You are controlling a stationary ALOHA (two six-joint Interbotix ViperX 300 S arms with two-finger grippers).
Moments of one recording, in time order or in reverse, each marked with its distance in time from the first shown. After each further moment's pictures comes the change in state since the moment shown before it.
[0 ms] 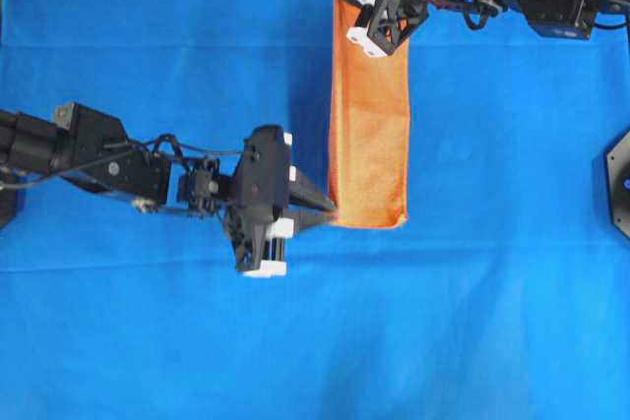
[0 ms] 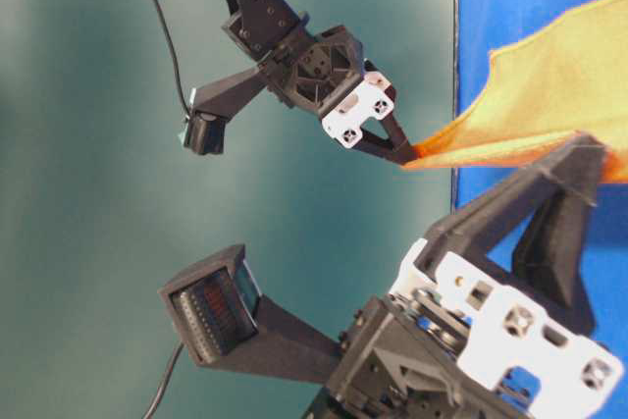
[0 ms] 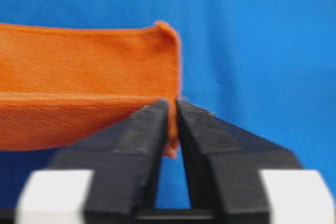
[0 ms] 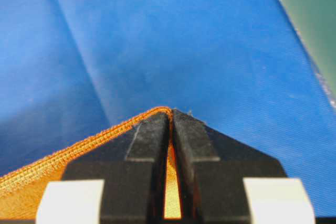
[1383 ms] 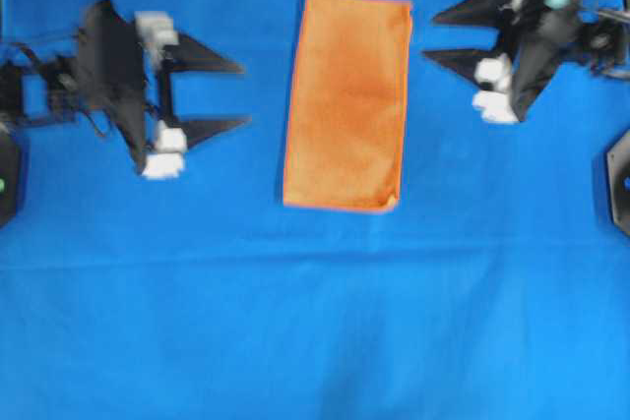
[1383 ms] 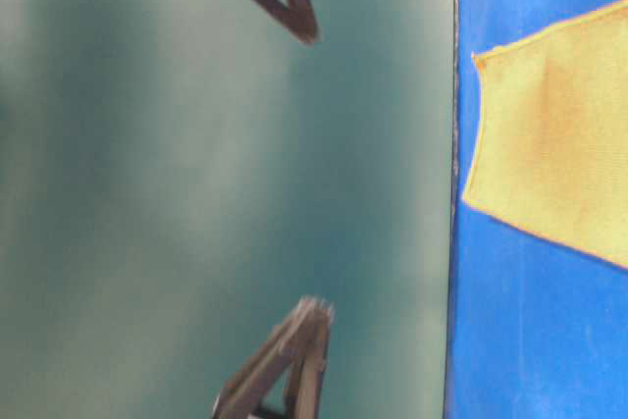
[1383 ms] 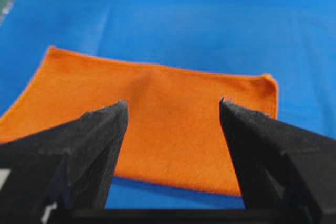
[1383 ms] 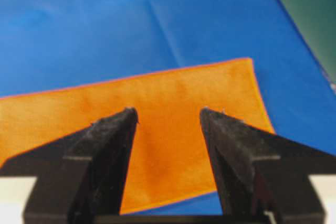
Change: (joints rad) left arm 0.264 -0.566 0.348 0.005 -0.028 0.123; right arm 0.166 -0.672 0.472 -0.023 -0.103 0.072
